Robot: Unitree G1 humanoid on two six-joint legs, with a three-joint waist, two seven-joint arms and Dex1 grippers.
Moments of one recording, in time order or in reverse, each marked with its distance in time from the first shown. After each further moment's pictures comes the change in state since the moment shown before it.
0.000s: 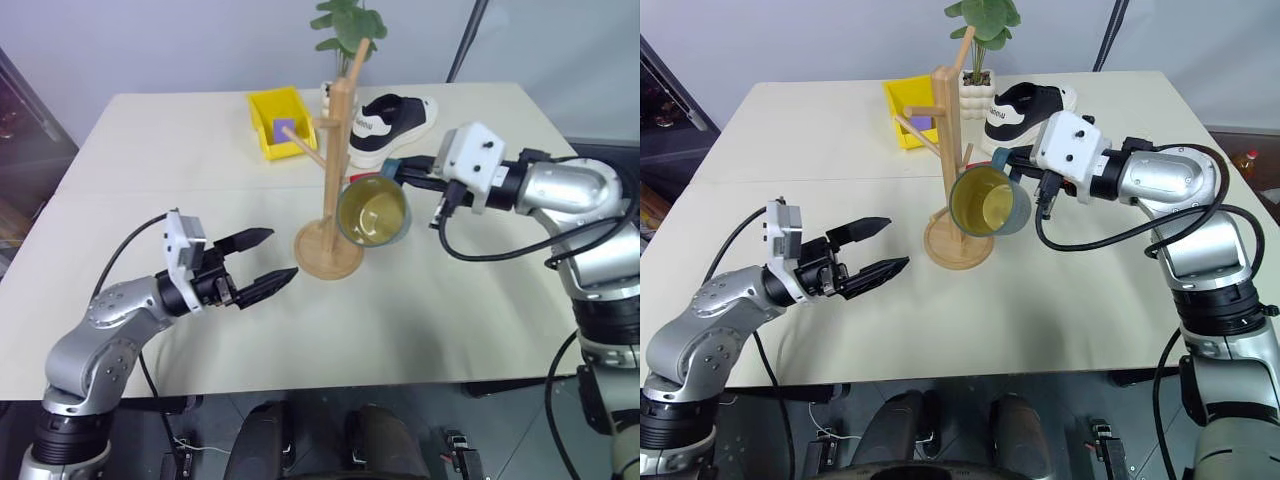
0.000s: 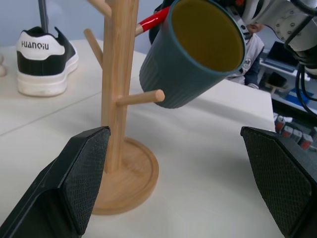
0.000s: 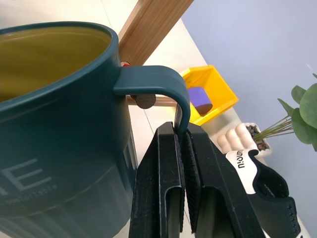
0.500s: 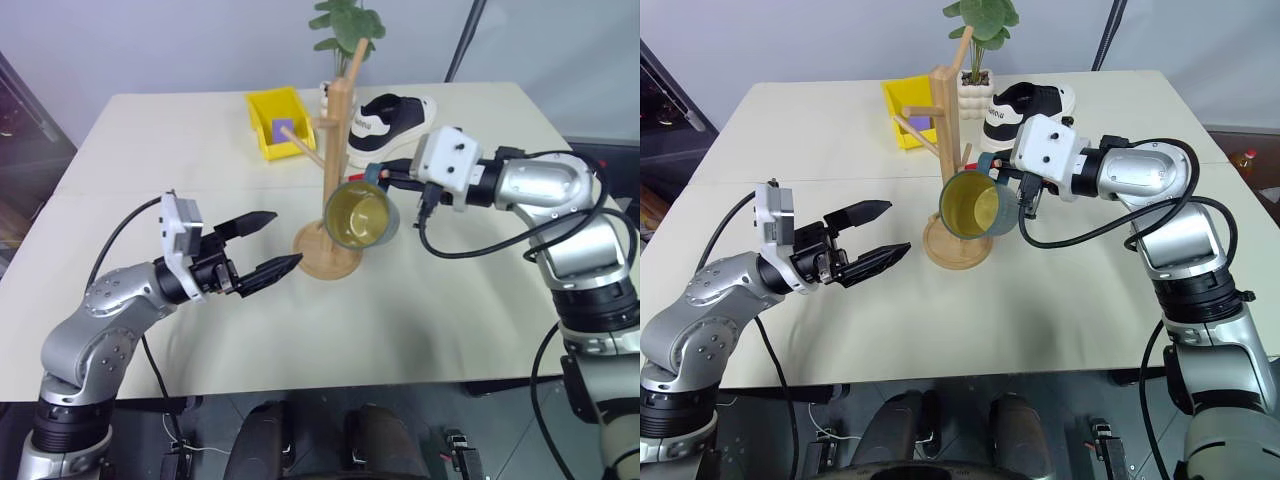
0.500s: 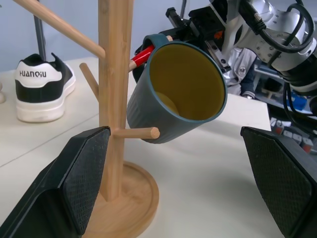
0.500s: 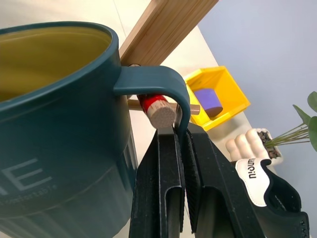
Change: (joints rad) left arm -0.049 0.004 0.011 -0.020 -0.037 0.015 0.027; right arm -0.047 0.052 0.053 0.051 -0.057 -0.008 0.018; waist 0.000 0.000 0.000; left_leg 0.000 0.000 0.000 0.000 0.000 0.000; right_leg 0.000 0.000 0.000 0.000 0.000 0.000
